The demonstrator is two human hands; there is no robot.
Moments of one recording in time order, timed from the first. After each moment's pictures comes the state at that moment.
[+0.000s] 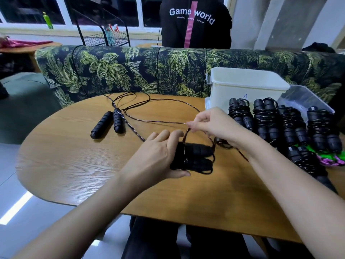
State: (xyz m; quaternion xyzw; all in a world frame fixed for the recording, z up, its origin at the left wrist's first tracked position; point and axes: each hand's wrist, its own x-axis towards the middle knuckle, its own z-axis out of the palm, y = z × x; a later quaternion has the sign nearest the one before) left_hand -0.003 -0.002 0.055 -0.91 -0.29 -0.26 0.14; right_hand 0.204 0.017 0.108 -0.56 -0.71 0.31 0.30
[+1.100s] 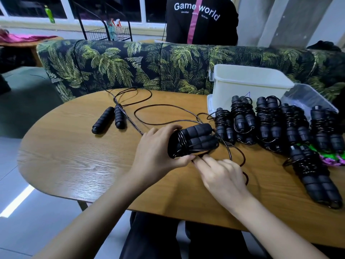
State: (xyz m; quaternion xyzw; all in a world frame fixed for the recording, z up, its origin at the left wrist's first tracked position) left_hand 0.006 -0.006 0.046 -0.82 -0.45 -0.34 -0.04; right_hand 0.191 -0.061 0.000 -0.49 -0.77 -0.30 0.28
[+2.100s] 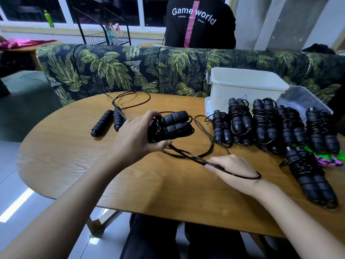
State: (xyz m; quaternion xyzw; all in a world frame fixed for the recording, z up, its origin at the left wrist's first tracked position) left_hand -0.032 0.028 0.070 -0.84 -0.44 -0.32 0.00; right_hand 0.240 -0.050 0.032 -0.59 -0.78 0.16 0.14
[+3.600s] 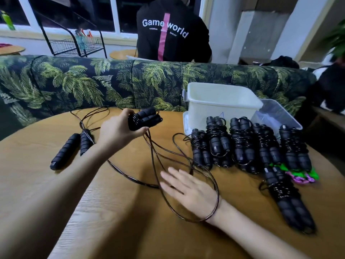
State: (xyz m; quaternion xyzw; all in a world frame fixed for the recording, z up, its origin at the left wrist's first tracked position) left_hand 0.013 0.164 0.081 -0.77 -0.57 -0.28 -0.01; right_hand 0.234 0.004 -0.025 -0.37 -0.86 -0.27 0.22
